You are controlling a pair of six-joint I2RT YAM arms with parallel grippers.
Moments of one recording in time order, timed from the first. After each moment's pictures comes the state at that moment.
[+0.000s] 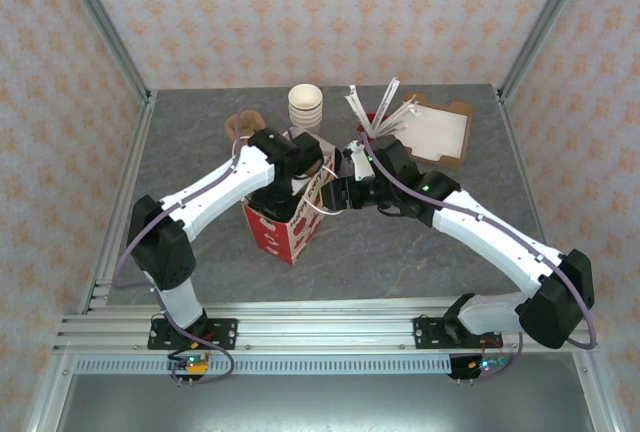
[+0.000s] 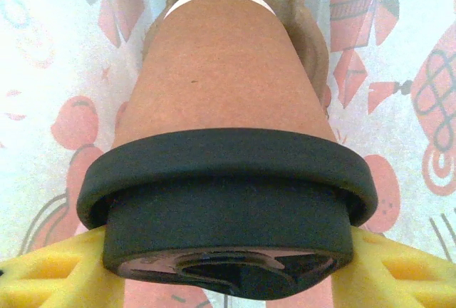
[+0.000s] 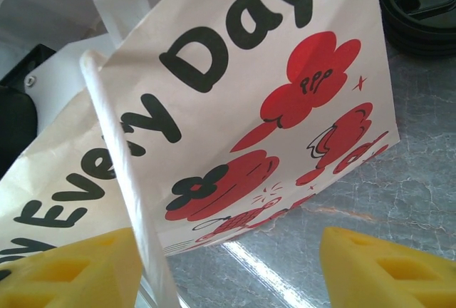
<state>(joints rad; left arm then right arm) -0.66 1.74 1.61 -1.52 -0.03 -0.23 0.71 1.29 1.12 -0.56 -0.31 0.45</state>
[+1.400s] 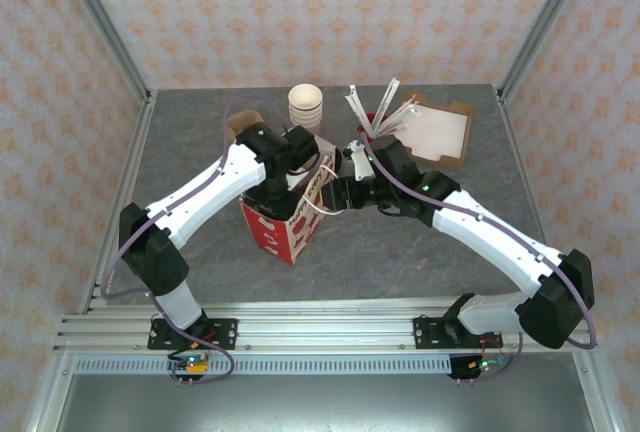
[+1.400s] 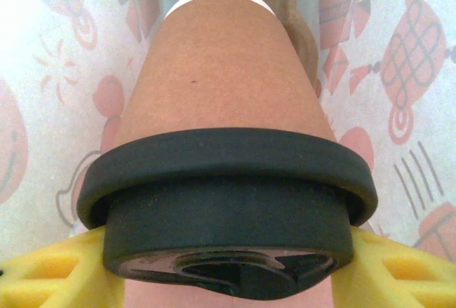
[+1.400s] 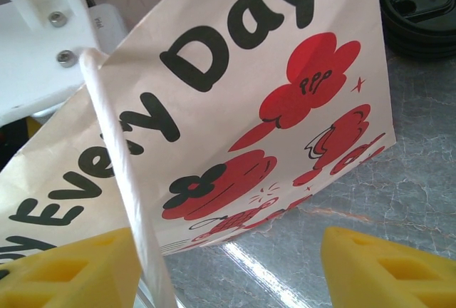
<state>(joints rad) -0.66 1.69 1.66 -1.57 -0.03 -0.23 0.71 1.29 1.12 -0.56 -0.30 0.44</state>
